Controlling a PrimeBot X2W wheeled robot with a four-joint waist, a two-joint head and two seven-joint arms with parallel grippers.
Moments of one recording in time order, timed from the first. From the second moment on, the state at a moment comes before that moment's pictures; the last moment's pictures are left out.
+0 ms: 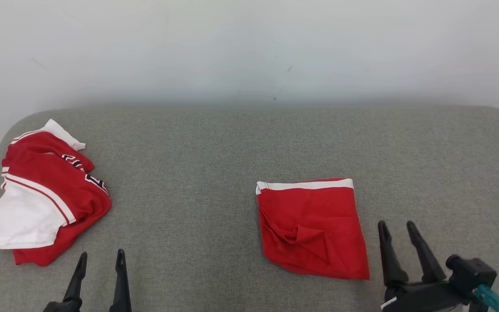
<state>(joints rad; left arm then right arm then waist) 0.02 0.05 0.07 0.18 -0.12 -0.12 -0.26 -0.06 -0.19 0.06 0.24 0.43 0.13 -0.24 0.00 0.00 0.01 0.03</state>
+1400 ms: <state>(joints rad) -0.28 0.05 -0.42 0.41 -0.12 -0.13 -0.26 -0.01 -0.09 0.00 0.18 0.31 0.13 -0.26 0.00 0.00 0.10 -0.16</state>
